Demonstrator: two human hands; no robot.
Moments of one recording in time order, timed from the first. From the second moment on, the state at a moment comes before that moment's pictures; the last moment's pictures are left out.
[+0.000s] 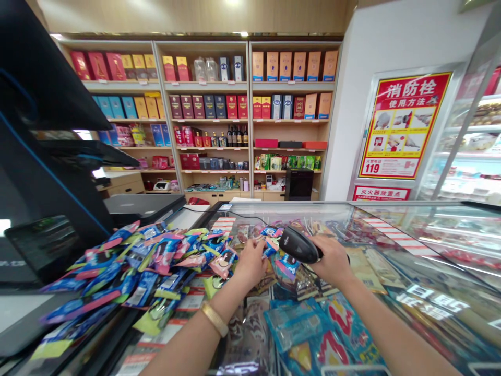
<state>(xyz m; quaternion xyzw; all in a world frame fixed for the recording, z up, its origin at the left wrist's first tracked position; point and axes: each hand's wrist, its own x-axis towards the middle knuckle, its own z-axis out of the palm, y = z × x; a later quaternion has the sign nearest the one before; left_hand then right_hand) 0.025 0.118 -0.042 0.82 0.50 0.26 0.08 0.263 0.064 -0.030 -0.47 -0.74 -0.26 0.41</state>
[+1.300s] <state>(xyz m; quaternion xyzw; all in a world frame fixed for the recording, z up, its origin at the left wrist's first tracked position) 0.024 0.126 -0.021 0.38 0.25 0.60 0.65 0.244 0.053 -0.019 -0.46 -0.78 -0.18 0.38</state>
